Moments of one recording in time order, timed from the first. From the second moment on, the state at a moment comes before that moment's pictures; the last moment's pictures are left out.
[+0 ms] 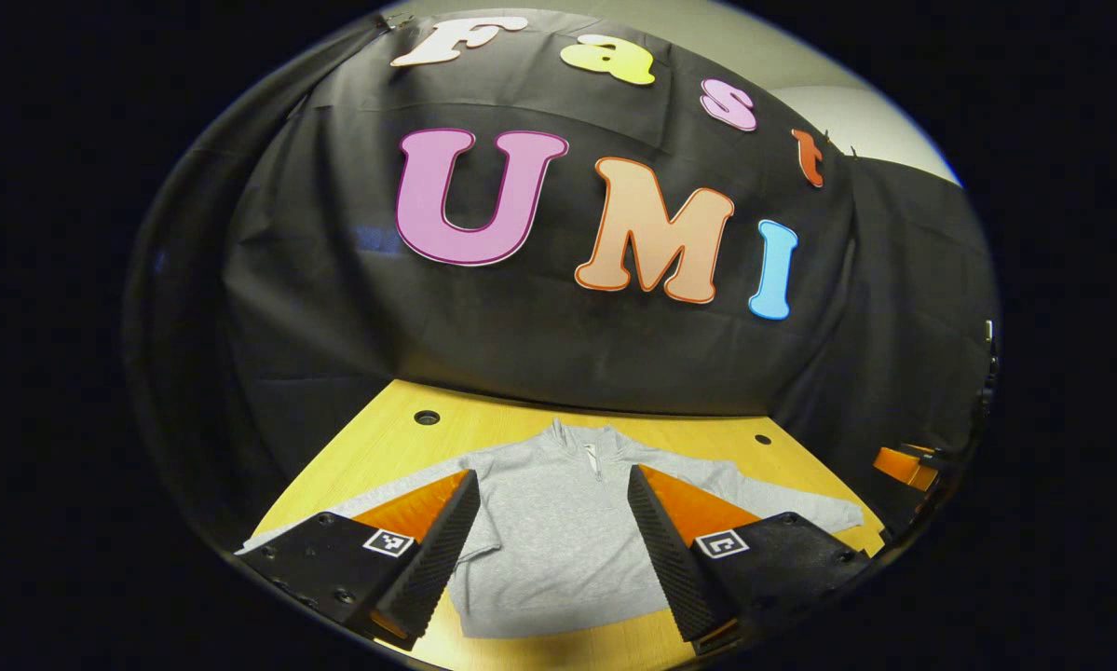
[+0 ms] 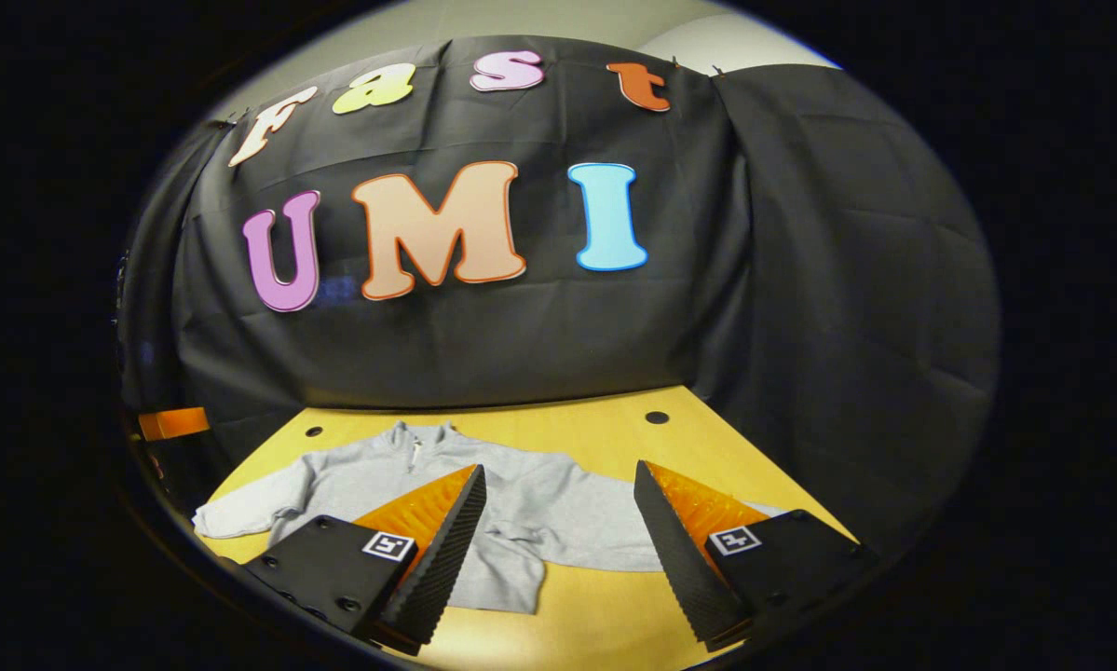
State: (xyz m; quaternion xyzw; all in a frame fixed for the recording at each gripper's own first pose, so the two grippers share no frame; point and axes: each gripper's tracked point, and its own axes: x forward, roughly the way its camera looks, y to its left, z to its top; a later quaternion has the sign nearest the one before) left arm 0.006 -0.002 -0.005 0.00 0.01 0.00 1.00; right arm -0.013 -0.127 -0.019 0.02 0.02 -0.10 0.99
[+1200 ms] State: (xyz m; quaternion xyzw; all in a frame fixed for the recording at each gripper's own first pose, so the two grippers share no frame) left arm 0.005 -0.026 -0.011 0.00 0.04 0.01 1.00; right arm 0.004 -0.411 -0.231 0.09 0.22 -0.25 0.94
